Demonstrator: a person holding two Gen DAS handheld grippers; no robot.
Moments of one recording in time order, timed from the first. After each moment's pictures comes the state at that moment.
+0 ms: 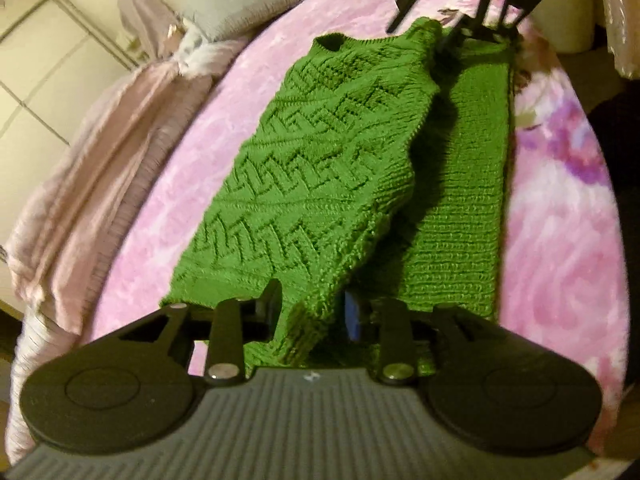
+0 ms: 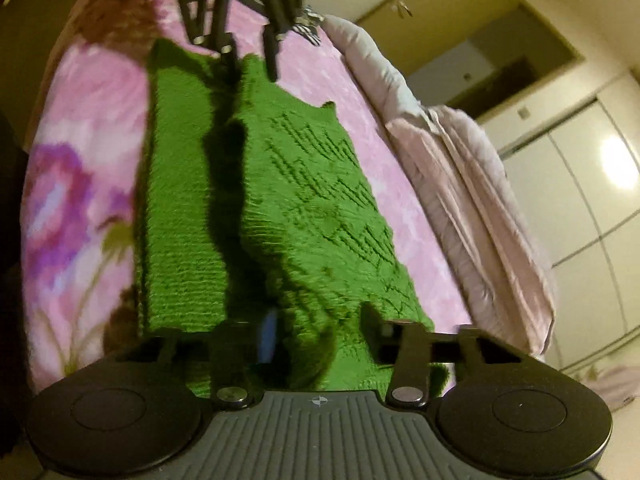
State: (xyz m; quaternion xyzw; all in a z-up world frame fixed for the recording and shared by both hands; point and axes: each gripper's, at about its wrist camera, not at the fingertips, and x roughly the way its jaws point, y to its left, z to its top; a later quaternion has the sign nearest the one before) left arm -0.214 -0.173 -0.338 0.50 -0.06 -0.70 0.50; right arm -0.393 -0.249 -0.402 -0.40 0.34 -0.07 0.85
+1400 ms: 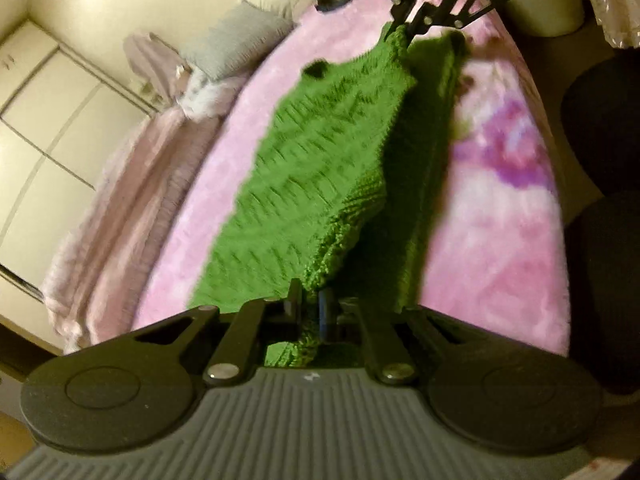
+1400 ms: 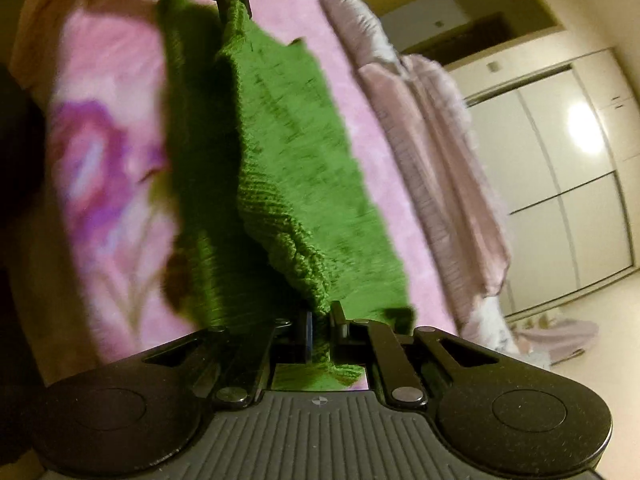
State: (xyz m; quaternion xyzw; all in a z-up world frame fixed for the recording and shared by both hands) left arm -0.256 -0.122 -0.352 0.50 -0.12 -0.69 0.51; right arm -0.401 -0.226 -0.416 -0.40 0.42 -0.18 0.79
